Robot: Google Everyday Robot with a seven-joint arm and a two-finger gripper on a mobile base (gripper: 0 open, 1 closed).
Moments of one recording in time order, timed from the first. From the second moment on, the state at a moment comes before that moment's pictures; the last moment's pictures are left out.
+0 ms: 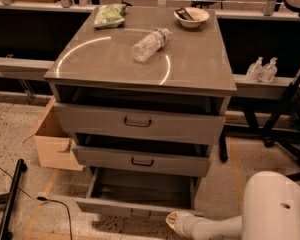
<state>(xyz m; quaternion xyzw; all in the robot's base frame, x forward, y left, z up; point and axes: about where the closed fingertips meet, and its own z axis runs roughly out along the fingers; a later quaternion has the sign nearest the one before) 0.485 -0.104 0.165 -0.53 0.77 0.07 0.34</state>
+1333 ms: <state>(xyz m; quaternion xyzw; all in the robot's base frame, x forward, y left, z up) 0.595 -0.122 0.141 -0.56 0.75 0.01 0.36</state>
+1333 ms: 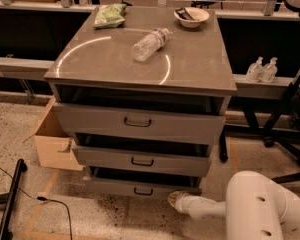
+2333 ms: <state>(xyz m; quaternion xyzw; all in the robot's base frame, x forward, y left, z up) 0.638 -0.139 0.136 -0.57 0.74 -0.01 0.34</state>
